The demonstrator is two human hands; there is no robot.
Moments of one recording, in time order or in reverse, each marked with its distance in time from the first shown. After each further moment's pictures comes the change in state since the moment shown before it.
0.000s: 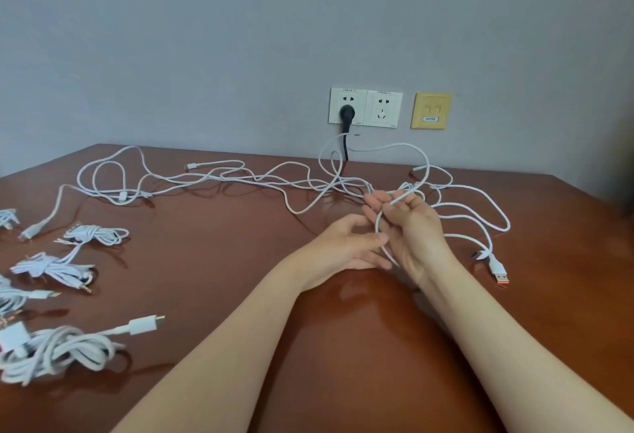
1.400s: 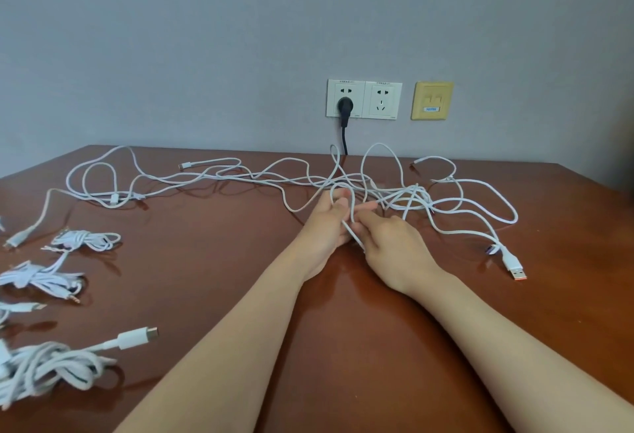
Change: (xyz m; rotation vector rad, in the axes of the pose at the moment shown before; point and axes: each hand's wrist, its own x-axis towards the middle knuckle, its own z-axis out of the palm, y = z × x) left_hand 0.018 -0.002 -0.011 -0.263 0.261 0.095; right_hand 0.006 0.023 -0.022 -1.718 -0.326 -0.617
